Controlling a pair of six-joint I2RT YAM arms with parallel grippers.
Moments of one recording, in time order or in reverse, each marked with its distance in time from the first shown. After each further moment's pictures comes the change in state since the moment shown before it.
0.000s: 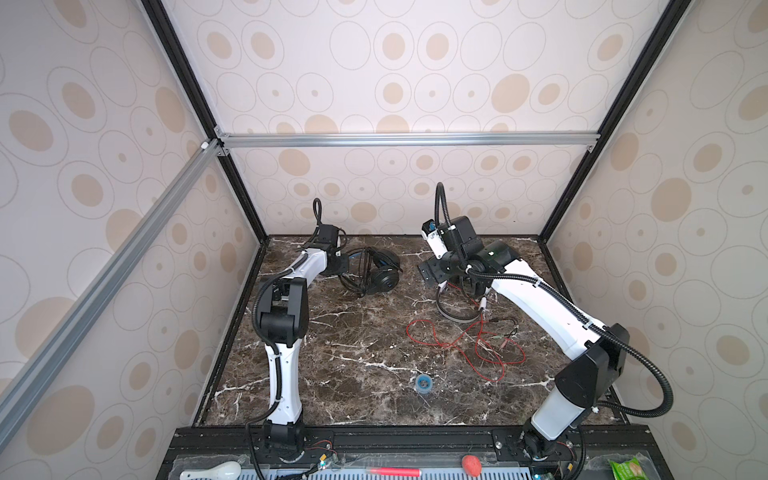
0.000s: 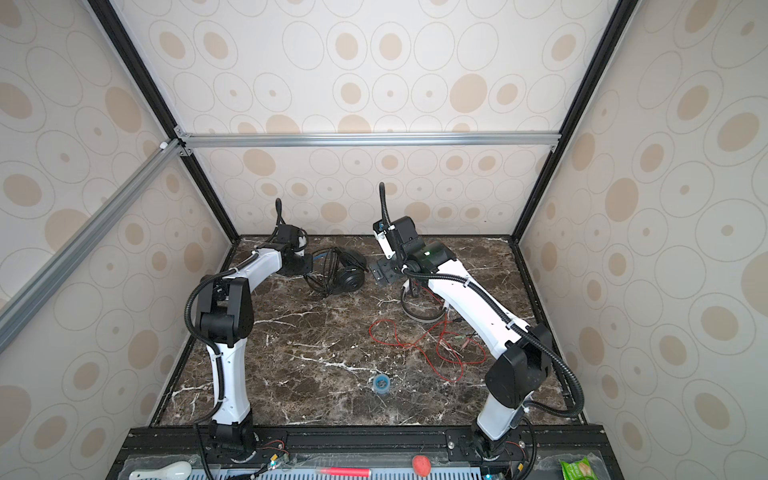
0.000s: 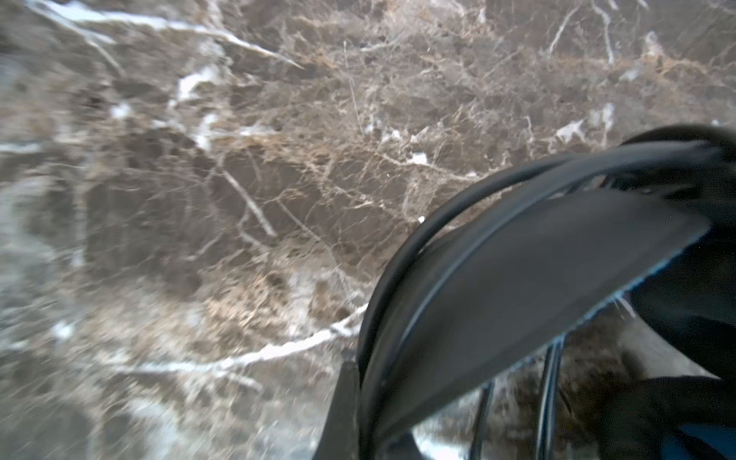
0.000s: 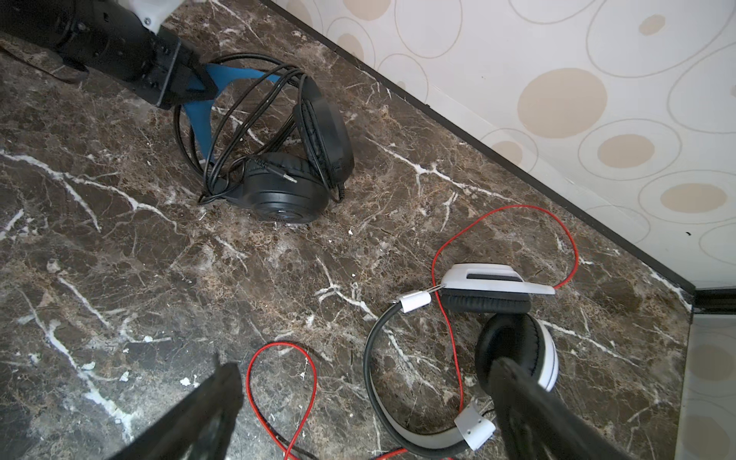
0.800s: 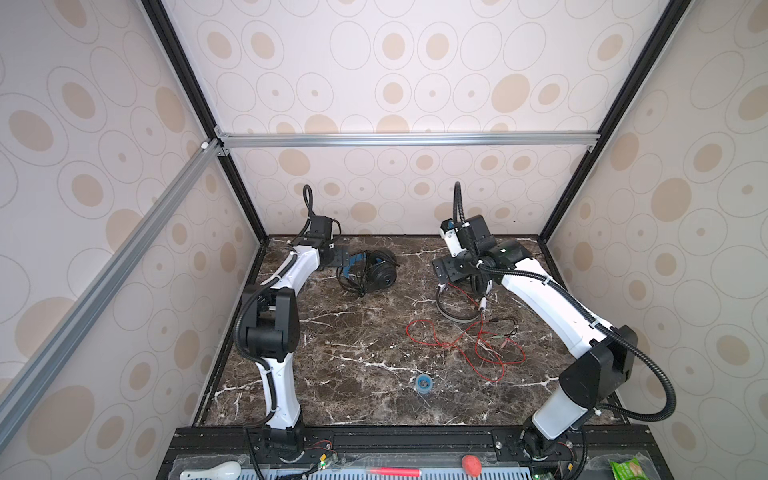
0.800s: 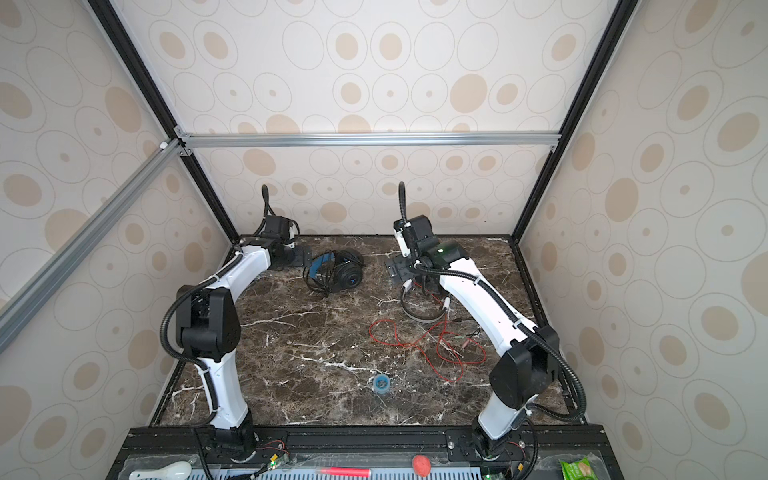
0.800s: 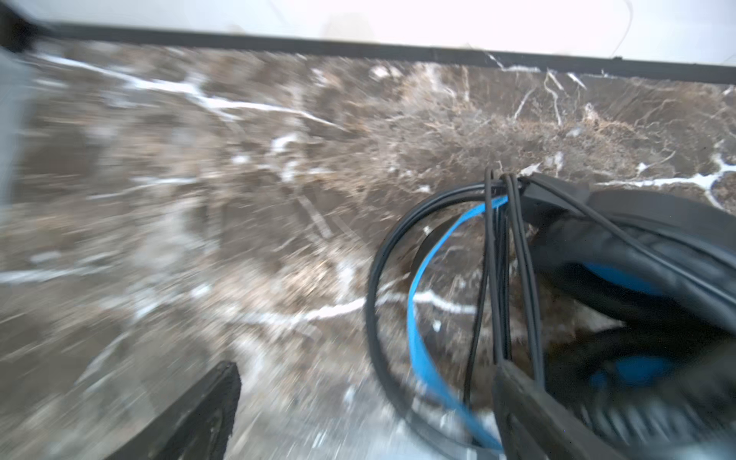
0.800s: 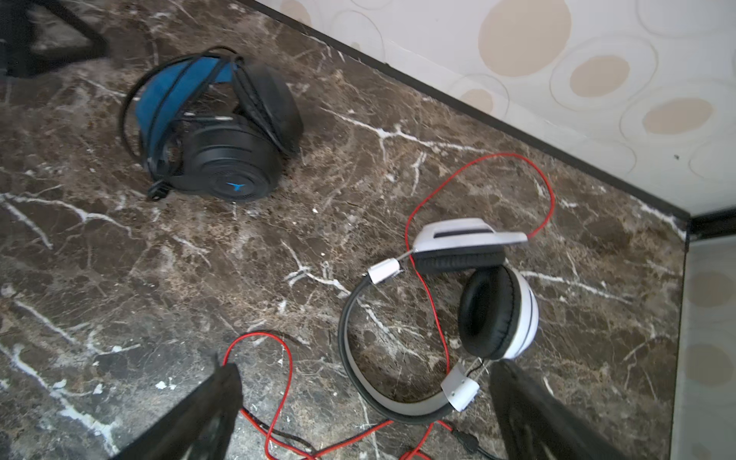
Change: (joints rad) left arm -0.028 -0.267 -0.102 -0.043 -0.134 0.013; right arm -0.140 -0.029 -0.083 -0.028 -0.022 0.084
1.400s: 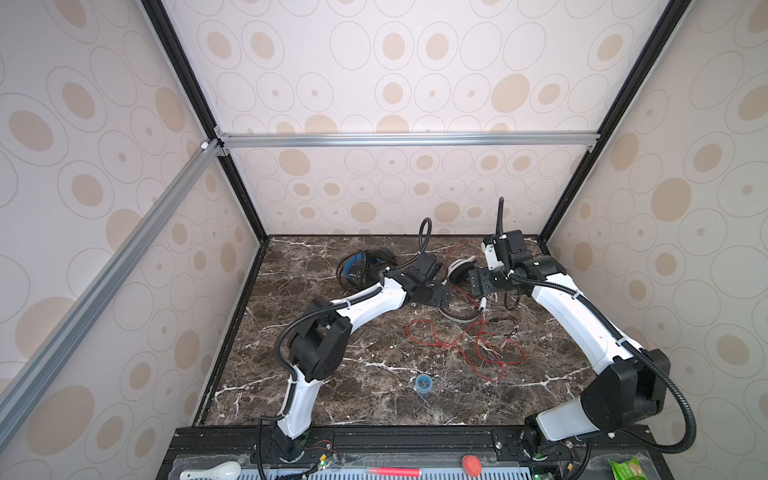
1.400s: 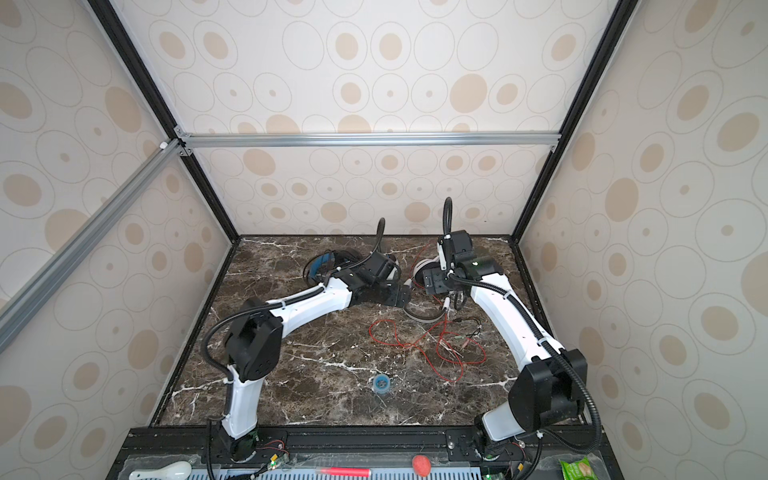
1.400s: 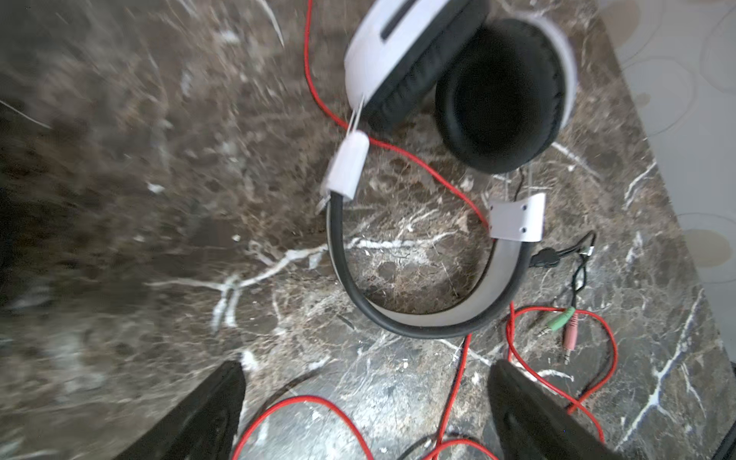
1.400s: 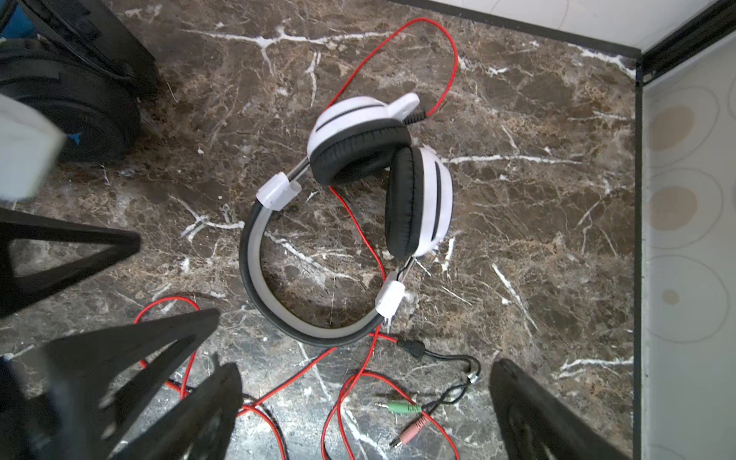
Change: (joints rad) left arm -0.630 0.145 0.006 0.116 0.139 -0.367; right arm -0.200 -0.187 -0.282 0.013 -0.014 0.045
